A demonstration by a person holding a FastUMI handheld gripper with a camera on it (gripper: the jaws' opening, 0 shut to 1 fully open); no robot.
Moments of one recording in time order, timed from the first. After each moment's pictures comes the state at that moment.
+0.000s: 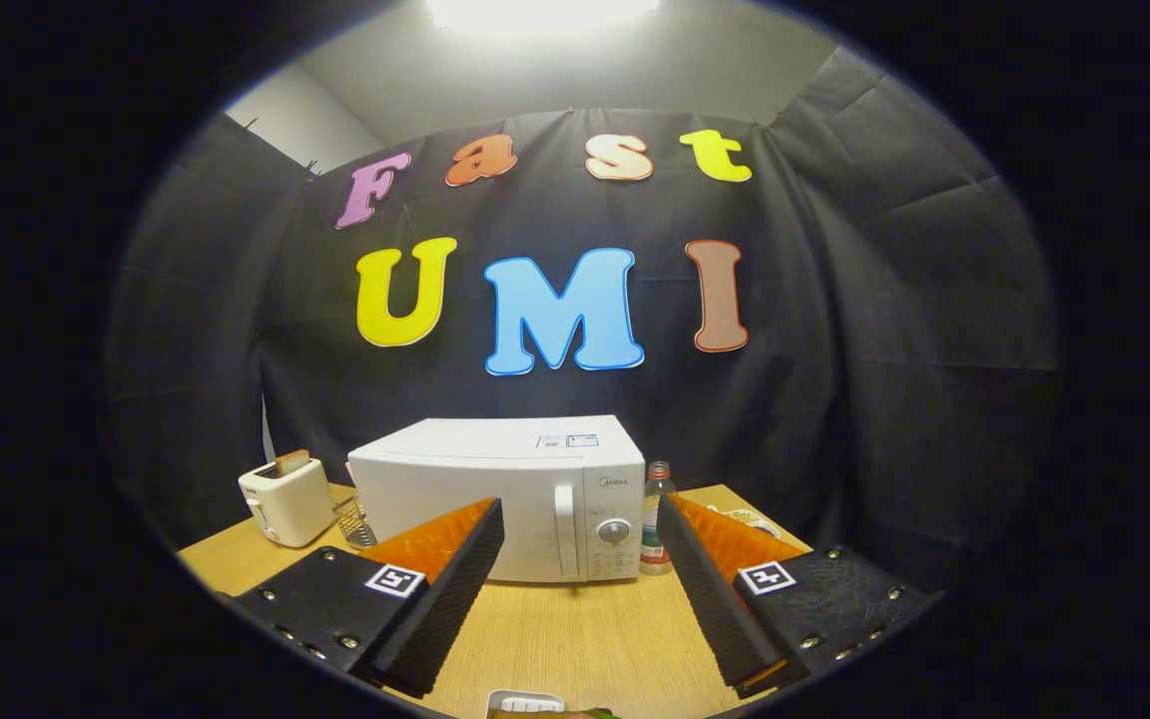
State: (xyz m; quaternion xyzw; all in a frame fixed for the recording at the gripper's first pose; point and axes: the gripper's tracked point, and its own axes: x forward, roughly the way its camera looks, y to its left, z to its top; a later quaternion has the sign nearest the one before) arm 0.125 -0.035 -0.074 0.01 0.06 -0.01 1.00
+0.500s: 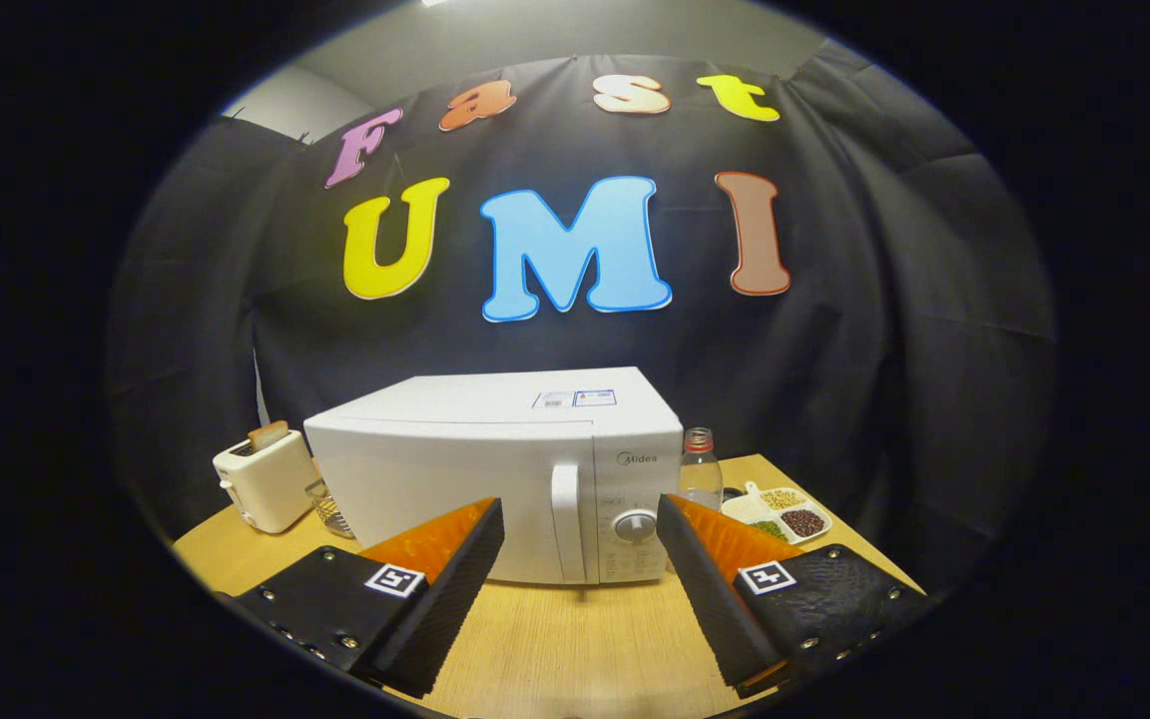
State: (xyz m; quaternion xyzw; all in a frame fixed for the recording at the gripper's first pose) arm 0.221 -0.034 -0.139 0.01 0.13 0.02 0.99
